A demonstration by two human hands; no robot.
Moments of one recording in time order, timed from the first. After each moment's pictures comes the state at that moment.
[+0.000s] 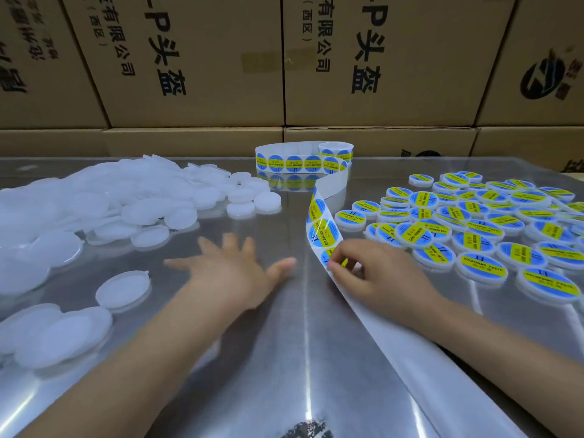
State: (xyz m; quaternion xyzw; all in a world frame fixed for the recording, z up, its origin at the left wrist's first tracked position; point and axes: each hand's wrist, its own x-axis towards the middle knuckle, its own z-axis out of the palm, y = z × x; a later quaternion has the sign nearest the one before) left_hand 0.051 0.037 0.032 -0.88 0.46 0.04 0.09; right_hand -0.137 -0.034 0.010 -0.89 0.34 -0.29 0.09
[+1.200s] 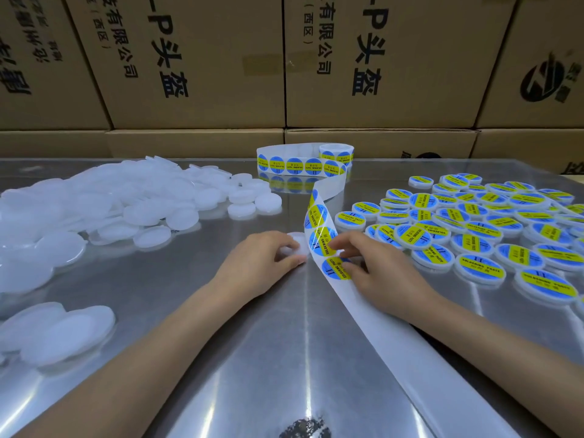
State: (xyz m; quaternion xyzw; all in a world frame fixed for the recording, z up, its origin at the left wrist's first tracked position) left_hand 0.062 0.011 0.006 -0.69 0.66 0.02 -0.29; right_hand -0.136 -0.048 0.003 -0.88 0.35 -0.27 0.19
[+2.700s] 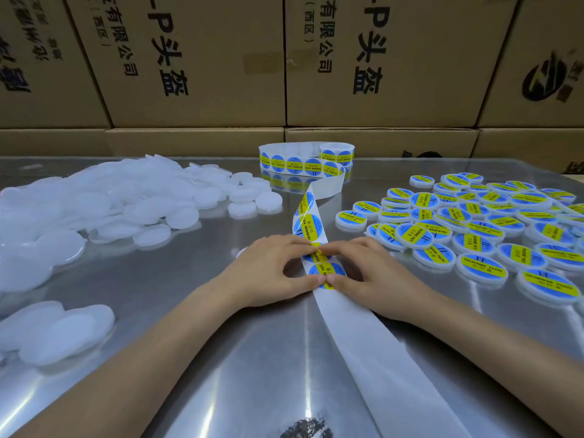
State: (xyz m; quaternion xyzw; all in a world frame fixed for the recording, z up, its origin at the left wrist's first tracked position) left_hand 0.056 0.013 0.008 -0.63 0.75 0.03 -0.18; right_hand -0.134 -0.052 -0.002 -0.91 0.29 -0.23 0.16
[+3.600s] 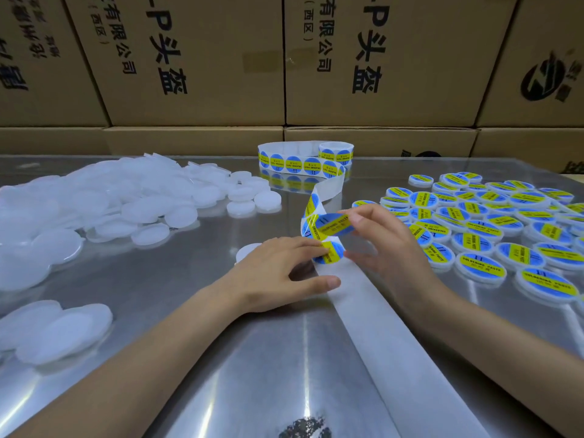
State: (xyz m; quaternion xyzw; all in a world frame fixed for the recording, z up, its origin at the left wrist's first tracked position) left_hand 0.046 0.019 0.010 -0.61 0.77 0.05 -0.17; right_hand -0.127 -0.036 0.023 -0.64 0.27 -0.47 0.54
